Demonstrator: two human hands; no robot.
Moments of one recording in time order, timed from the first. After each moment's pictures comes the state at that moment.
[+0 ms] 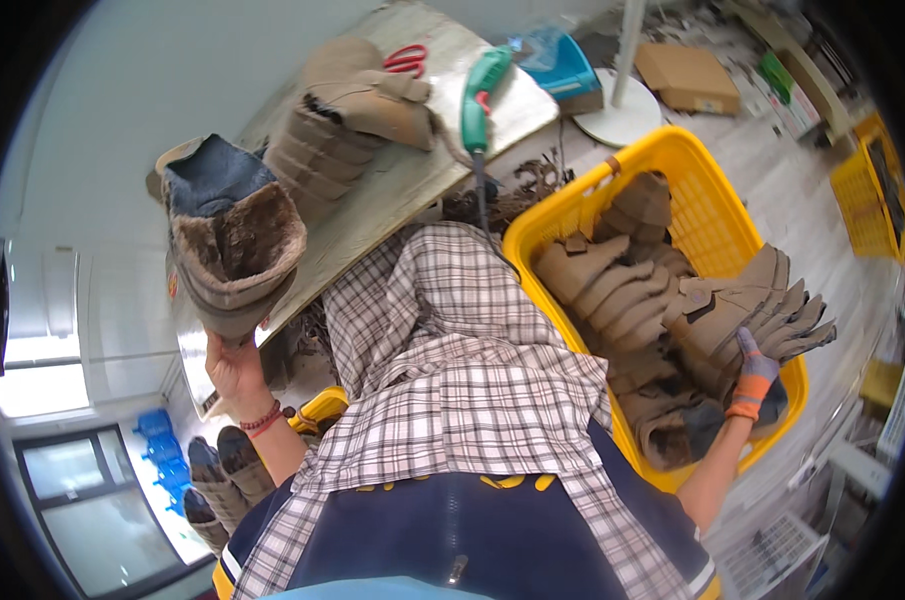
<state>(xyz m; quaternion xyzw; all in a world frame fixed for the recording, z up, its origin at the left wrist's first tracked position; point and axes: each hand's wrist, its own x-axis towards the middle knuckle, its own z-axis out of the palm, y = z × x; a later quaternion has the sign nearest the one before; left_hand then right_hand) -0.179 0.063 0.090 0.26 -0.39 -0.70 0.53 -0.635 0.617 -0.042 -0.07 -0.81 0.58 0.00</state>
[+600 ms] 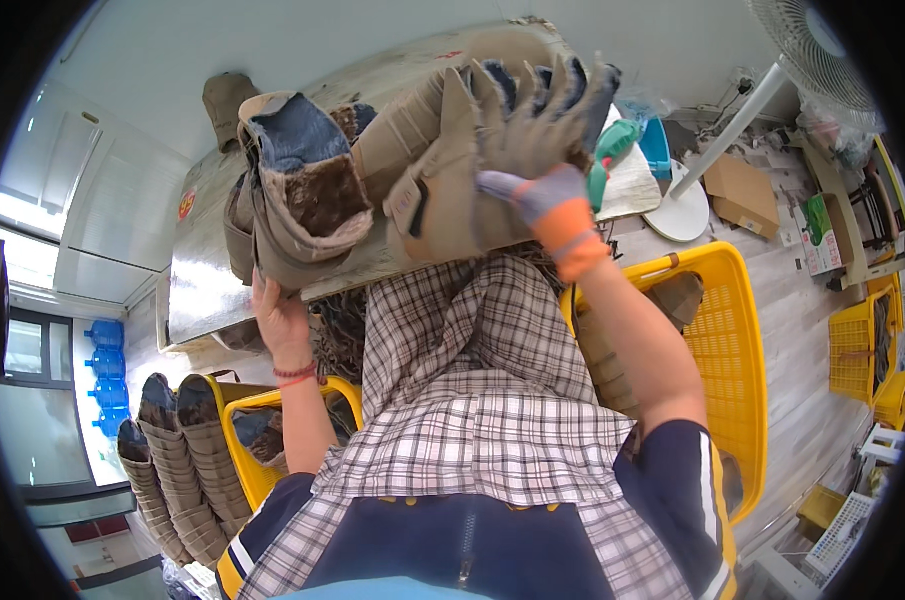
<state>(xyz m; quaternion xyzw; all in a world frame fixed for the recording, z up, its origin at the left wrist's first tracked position) -0.217 0.044 0.052 0.24 -0.39 -0.64 0.62 -0.567 0.152 0.122 0.39 -0.74 0.49 -0.23</state>
